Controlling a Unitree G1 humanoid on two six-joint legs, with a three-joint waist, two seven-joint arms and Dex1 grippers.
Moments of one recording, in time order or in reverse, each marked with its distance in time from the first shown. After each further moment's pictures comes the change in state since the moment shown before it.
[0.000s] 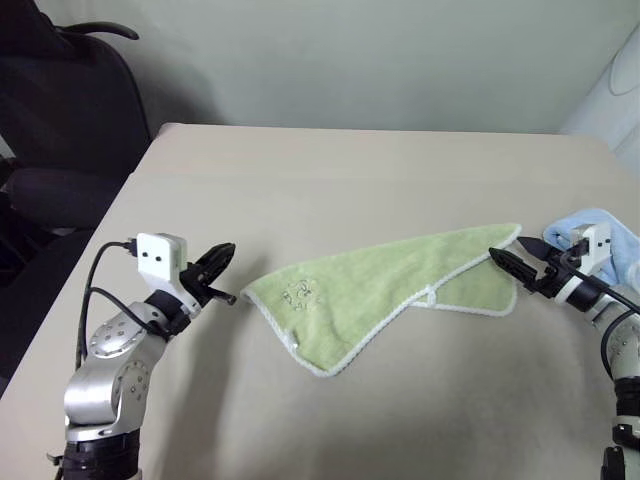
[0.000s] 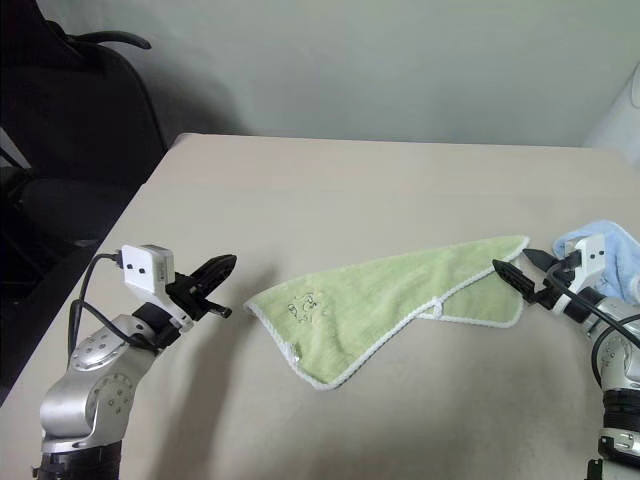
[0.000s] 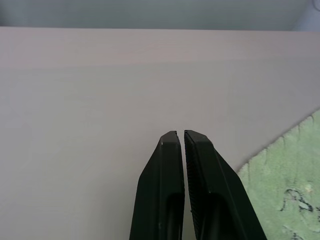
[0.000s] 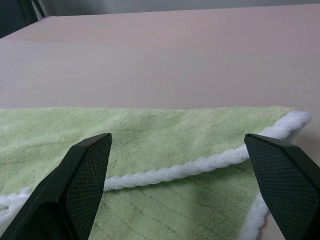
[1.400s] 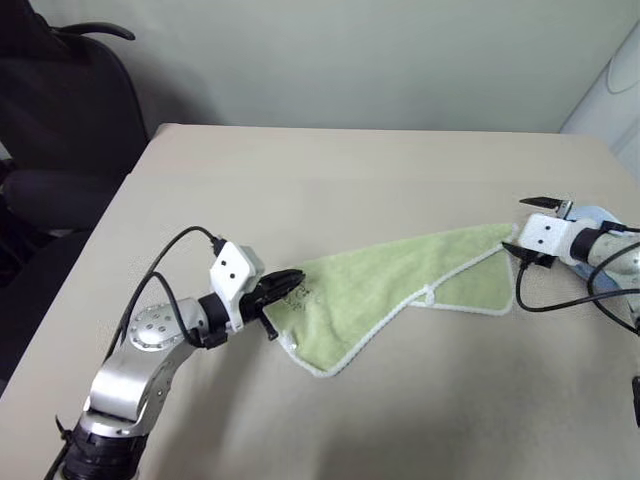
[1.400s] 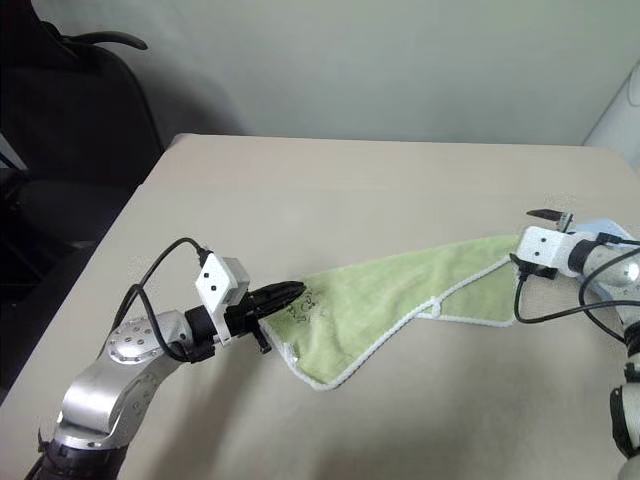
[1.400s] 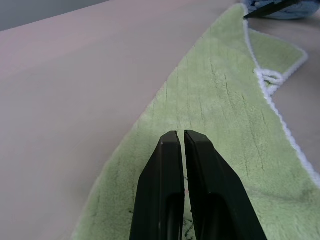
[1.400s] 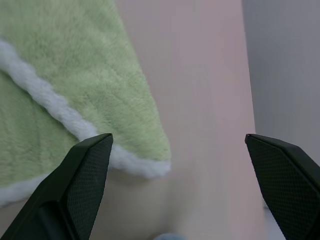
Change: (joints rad) left arm 0.000 0.138 -0.228 -0.180 0.077 0.022 -0.231; right arm -0.494 -0.261 0.538 0.720 -0.928 -1.039 -0.292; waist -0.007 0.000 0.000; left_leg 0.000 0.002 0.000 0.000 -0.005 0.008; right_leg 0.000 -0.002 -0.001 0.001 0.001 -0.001
